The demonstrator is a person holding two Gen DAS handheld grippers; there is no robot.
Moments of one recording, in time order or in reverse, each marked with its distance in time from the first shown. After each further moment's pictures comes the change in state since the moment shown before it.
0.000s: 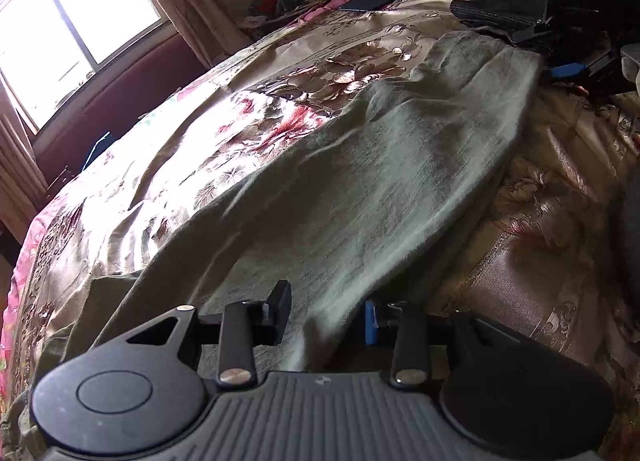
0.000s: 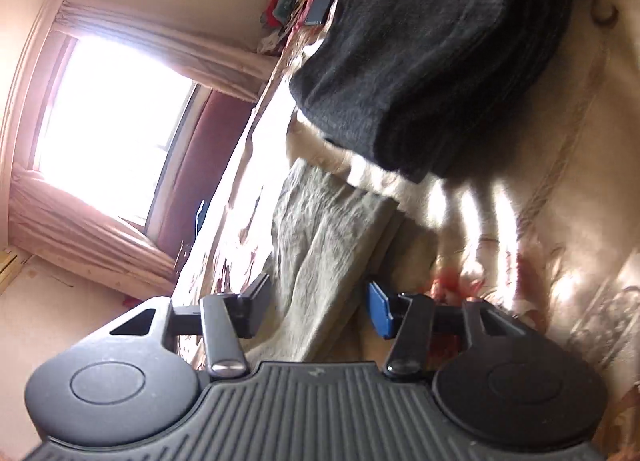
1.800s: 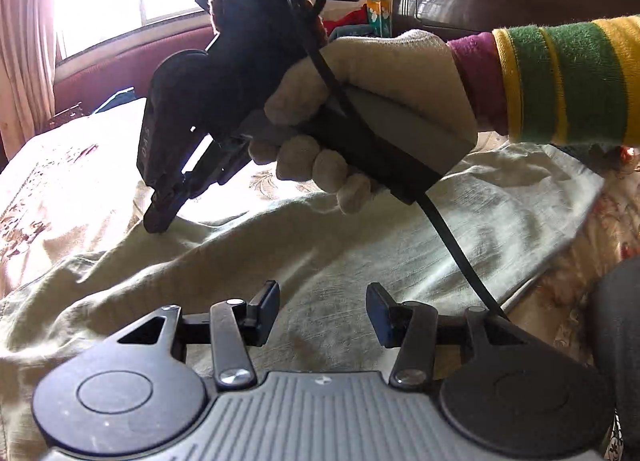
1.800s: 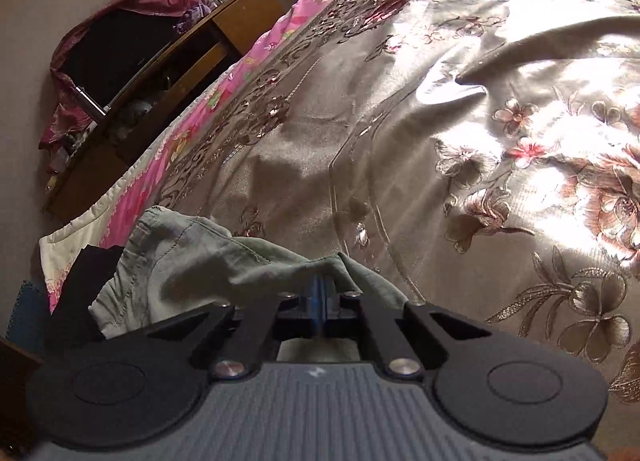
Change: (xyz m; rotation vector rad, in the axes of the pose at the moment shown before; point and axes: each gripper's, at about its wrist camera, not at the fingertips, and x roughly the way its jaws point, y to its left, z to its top) left arm -0.016 0.068 -0.032 -0.326 -0.116 -0.101; right arm 0.260 0.298 -0.218 -0.960 0.864 0.219
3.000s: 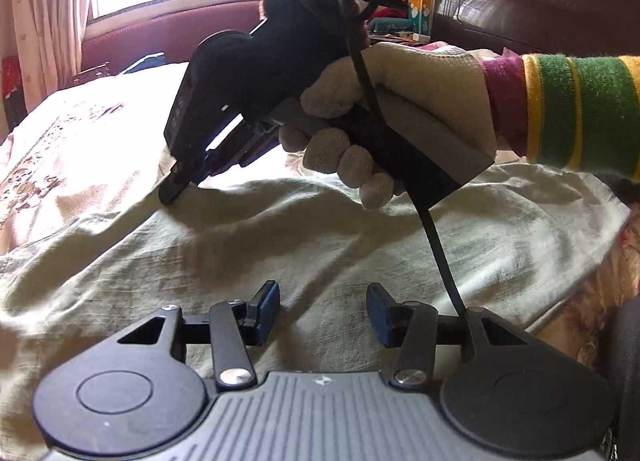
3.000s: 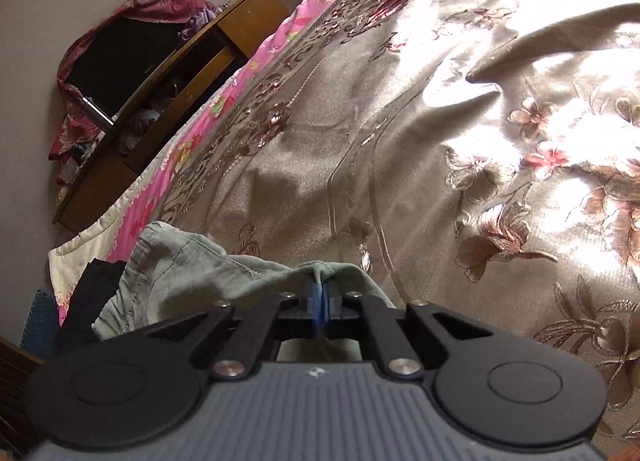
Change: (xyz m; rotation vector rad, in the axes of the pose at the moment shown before) left arm 0.007 0.032 -0.003 -0.129 0.034 0.055; right arm 0.015 -0.018 0.011 0.056 -0.027 0.074
